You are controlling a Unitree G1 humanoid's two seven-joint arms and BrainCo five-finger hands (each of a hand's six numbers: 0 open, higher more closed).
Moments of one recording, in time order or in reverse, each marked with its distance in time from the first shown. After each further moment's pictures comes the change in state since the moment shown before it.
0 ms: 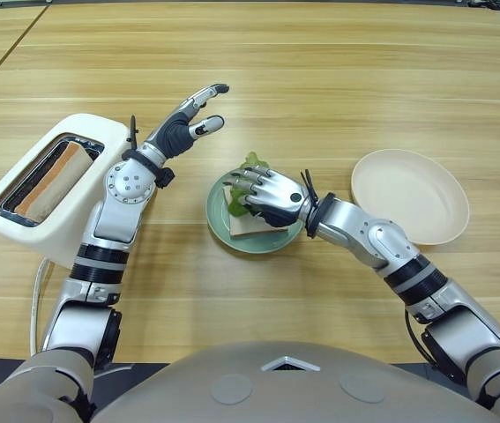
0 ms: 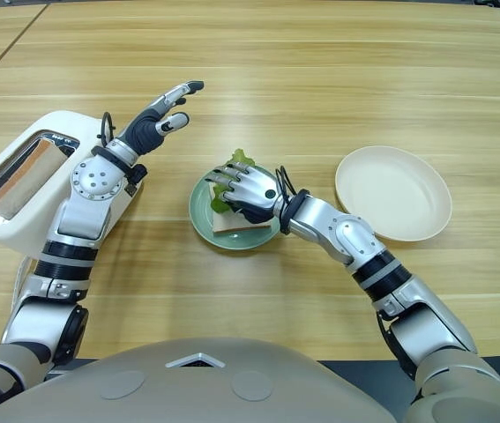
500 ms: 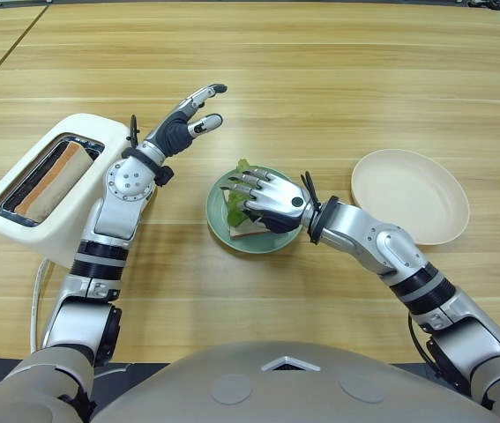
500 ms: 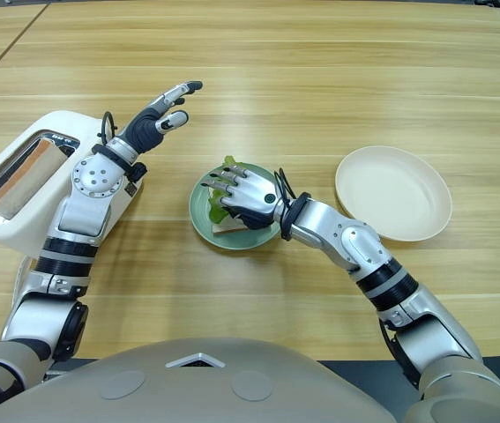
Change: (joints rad) left arm -0.017 0.006 0.001 0.038 0.000 -0.013 0.002; right arm 0.056 -0.028 -0.044 -0.161 0.014 0.007 0.109
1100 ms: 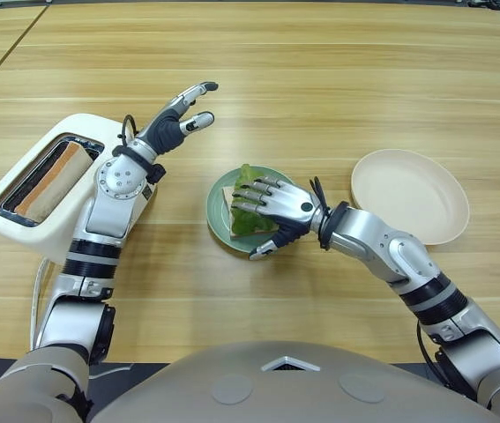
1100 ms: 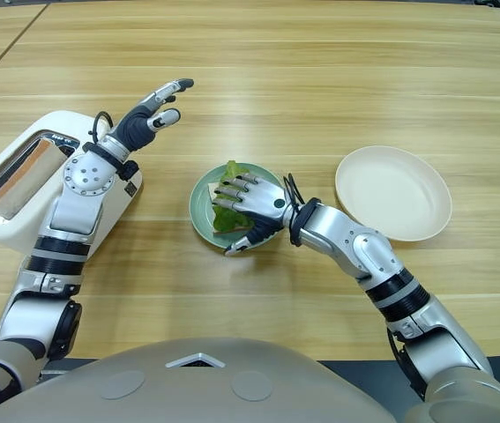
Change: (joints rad) left arm -0.004 0.060 0.035 -0.024 0.012 -0.010 0.002; right arm 0.062 -0.033 -0.100 -0.057 0.062 0.008 0.091
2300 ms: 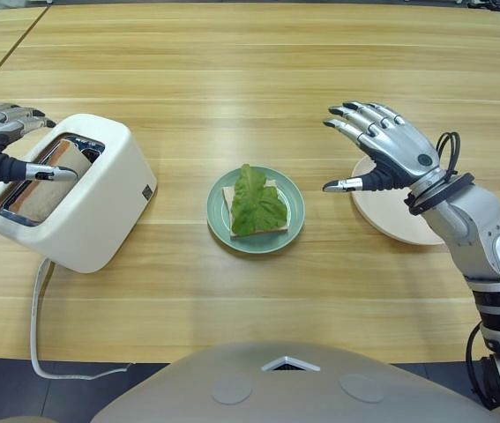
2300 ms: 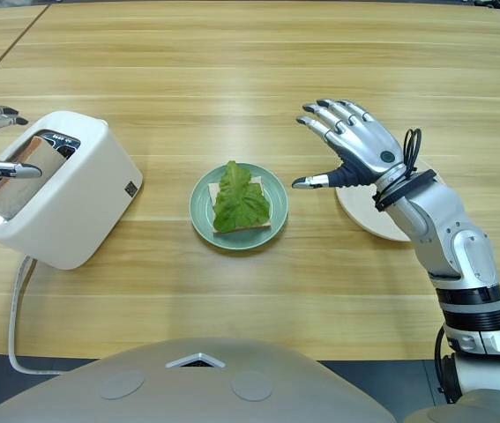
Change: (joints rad) left arm 0.549 0.654 0.651 -0.426 0.355 0.024 -0.493; right arm 0.152 -0.142 -0.448 -0.041 0.164 0.023 -0.144
